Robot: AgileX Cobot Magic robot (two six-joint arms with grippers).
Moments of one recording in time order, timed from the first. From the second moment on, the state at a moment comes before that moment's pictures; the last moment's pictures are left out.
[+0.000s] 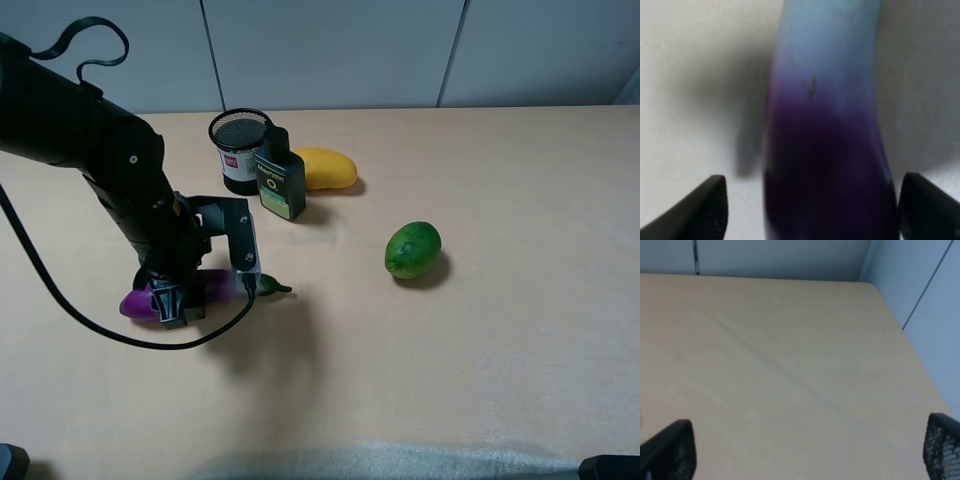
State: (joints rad) left arm -0.61 1.82 -0.79 0.06 0.45 0.74; right arm -0.07 -0.01 -0.50 -0.06 1.02 -0.10
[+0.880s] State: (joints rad) left arm -0.61 1.86 -0.81 0.06 0.47 0.74; right arm -0.07 -0.01 -0.50 -0.06 1.02 -0.10
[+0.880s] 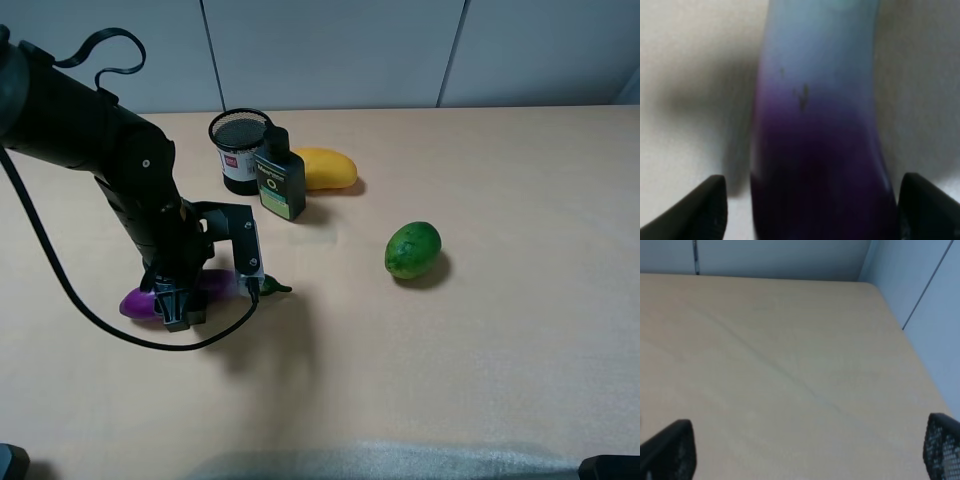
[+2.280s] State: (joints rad) left arm -0.56 1.76 -0.81 0.06 0.55 0.15; right arm -0.07 -0.01 -0.50 -0.06 1.02 -0.10
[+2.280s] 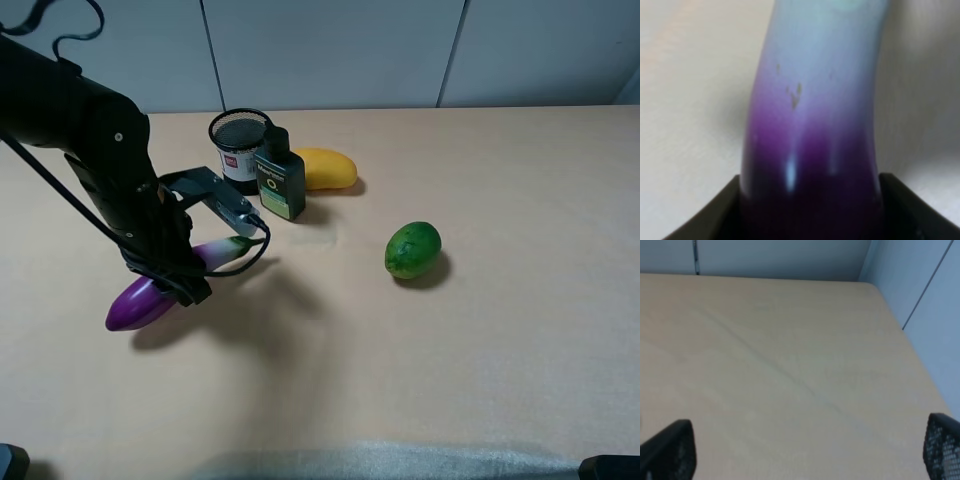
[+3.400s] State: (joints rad) left arm -0.39 1.70 -1.06 0.11 0.77 -0.36; right arm -0.07 -0.01 -0.50 -0.06 1.02 -0.10
